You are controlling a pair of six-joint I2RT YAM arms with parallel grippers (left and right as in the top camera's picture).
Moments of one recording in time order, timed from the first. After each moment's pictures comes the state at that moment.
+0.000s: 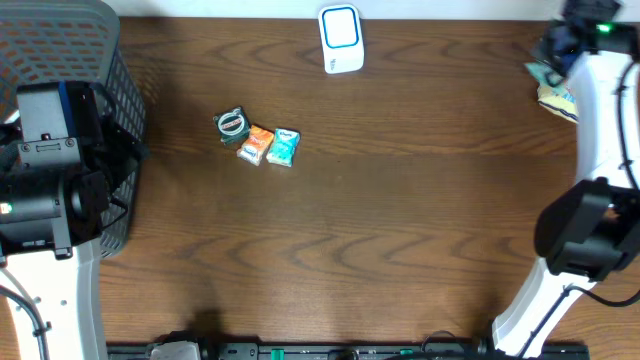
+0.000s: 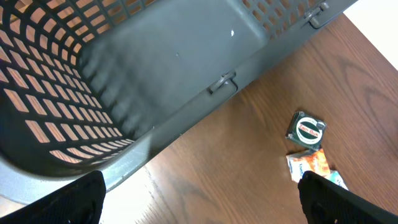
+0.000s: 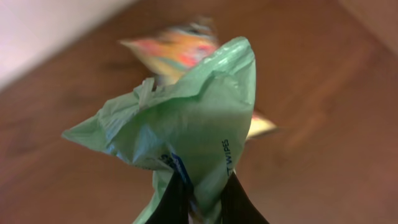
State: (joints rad) left arm 0.11 1.25 1.66 -1.43 -0.35 -0.70; right arm -0.22 2.09 2.05 -0.95 0.36 0.37
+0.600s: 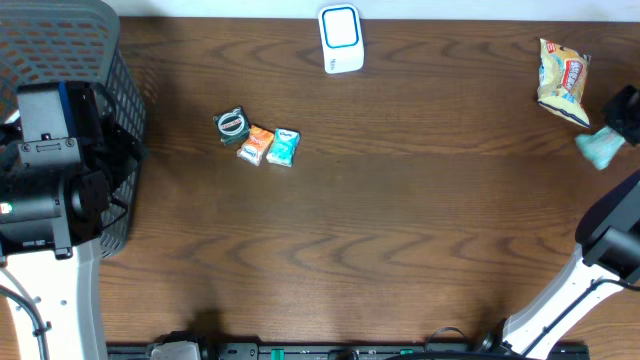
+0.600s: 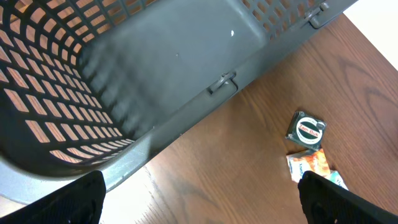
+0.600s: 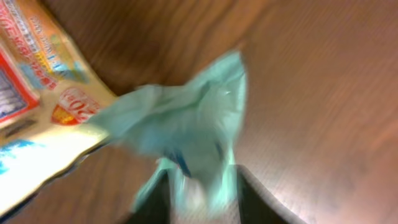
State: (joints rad) left arm 0.11 1.25 1.66 -1.43 -0.35 -0.70; right arm -0.52 2.21 2.00 -1.02 0.17 0.35
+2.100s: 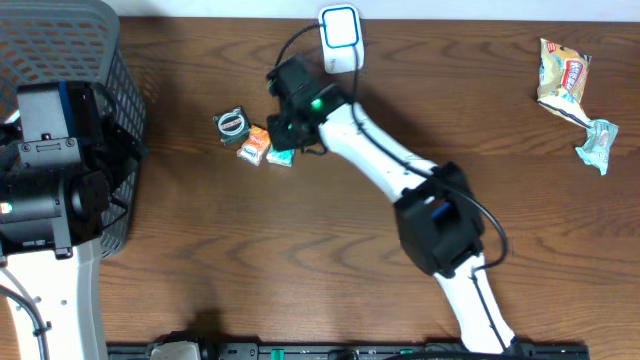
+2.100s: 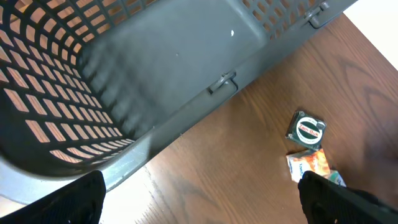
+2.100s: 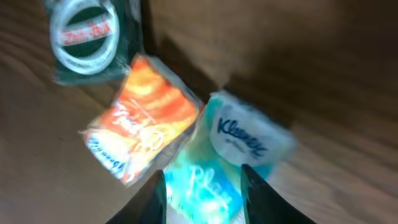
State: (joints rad) left arm 0.11 1.25 1.66 -1.43 -0.35 -0.70; right arm 0.68 2.36 1.99 -0.75 -0.13 0.43
